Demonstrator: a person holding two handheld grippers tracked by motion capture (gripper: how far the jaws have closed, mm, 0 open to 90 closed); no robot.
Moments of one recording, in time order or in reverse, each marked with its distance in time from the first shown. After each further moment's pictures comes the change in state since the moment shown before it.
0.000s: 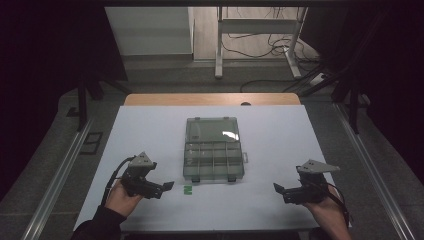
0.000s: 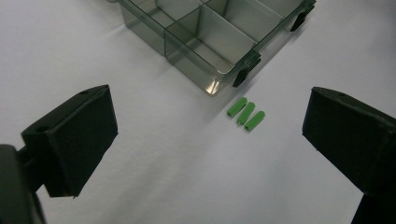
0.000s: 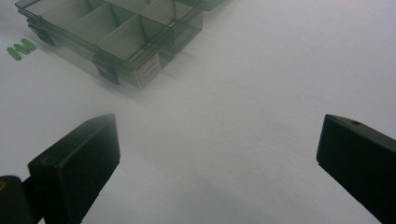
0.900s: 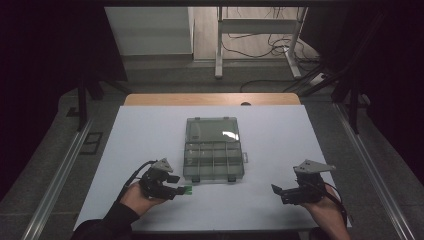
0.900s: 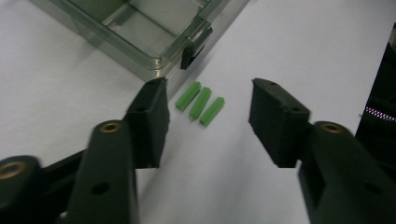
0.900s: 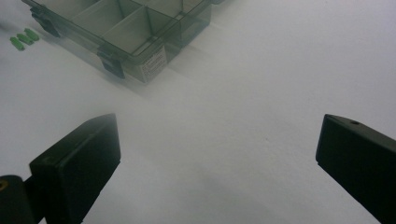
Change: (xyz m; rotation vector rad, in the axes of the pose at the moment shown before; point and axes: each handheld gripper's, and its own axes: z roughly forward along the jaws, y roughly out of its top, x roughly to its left) left arm -0.020 0.009 0.041 0.155 -0.130 0.090; right arm 0.003 0.001 0.005 0.026 0.017 -0.020
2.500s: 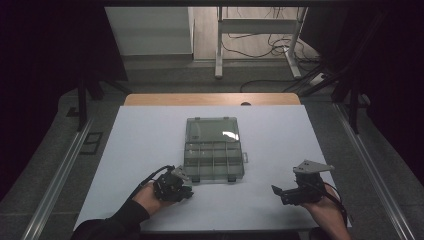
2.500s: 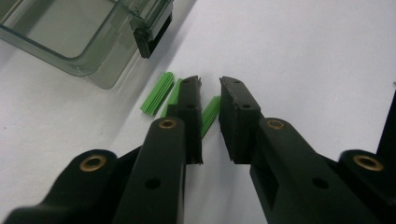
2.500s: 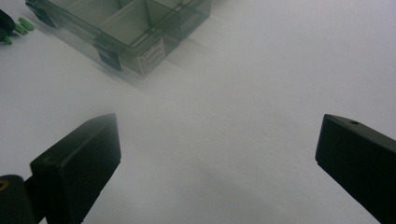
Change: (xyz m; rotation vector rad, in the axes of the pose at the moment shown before) left arm -0.011 0.009 0.035 0.145 -0.015 0.118; right arm -0.001 -0.001 0.002 0.024 -0.004 -0.017
